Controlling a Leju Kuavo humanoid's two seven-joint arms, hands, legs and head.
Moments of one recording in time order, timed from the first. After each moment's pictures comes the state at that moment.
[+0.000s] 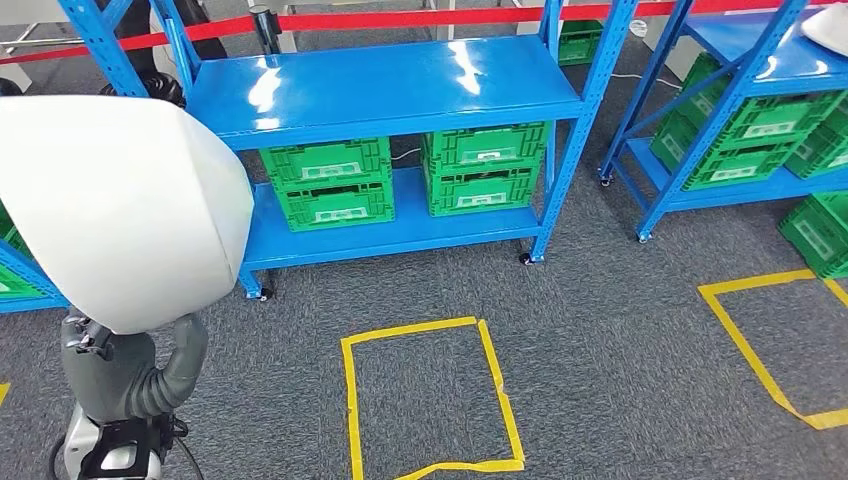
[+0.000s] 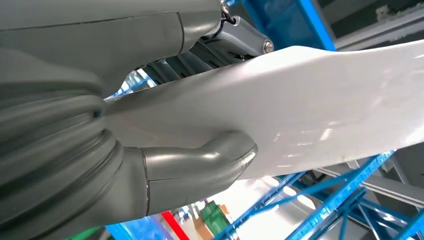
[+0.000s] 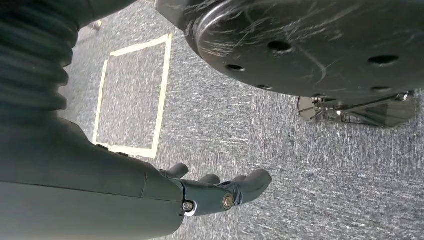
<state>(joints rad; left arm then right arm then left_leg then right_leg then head) -0.13 0.22 -0.51 -1.87 -0.30 0.41 -0.70 0.09 0.12 -0.95 -0.16 0.86 -0.18 -0.24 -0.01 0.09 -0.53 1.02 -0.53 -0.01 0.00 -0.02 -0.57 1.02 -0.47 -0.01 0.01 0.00</state>
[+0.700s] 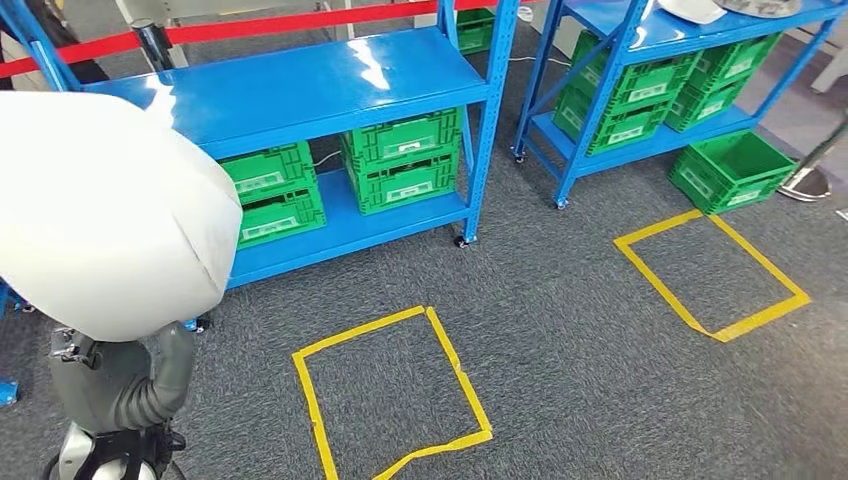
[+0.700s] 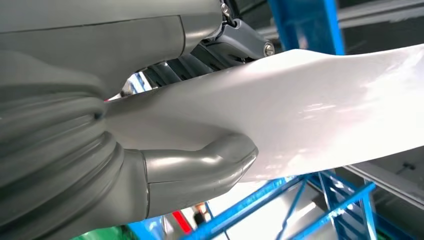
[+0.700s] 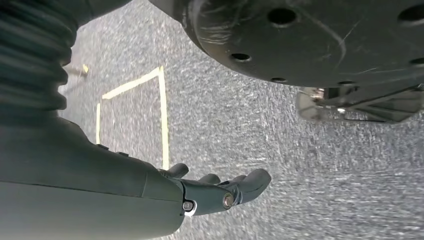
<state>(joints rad) -0.09 0.22 -0.51 -1.89 -0.26 0.43 -0.70 0.07 0.12 -0.95 -0.16 0.88 -0.18 -0.21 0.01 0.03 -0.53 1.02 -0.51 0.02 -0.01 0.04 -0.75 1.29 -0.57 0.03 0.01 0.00</state>
